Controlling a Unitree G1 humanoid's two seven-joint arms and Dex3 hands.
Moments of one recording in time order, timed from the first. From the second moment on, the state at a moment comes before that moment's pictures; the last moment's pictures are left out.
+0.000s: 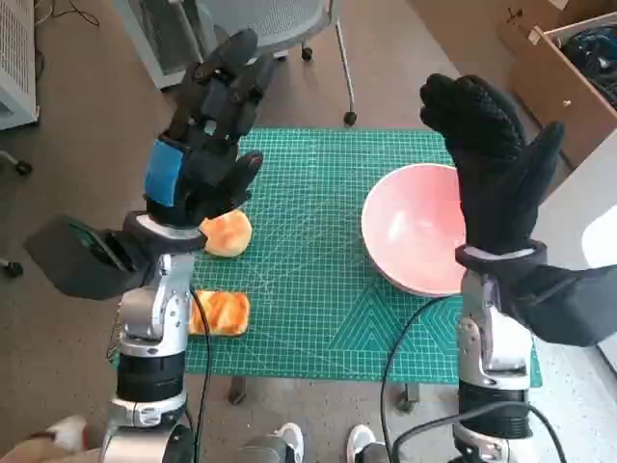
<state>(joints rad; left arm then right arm) -0.58 0.15 0.13 0.06 -0.33 -0.12 -0.38 -0.54 -0.07 -0.11 0.07 0.27 -0.28 0.24</state>
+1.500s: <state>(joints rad) -0.59 0.15 0.13 0.06 -0.35 -0.09 -0.39 -0.53 -0.10 -0.16 0.07 0.29 -0.29 0.26</state>
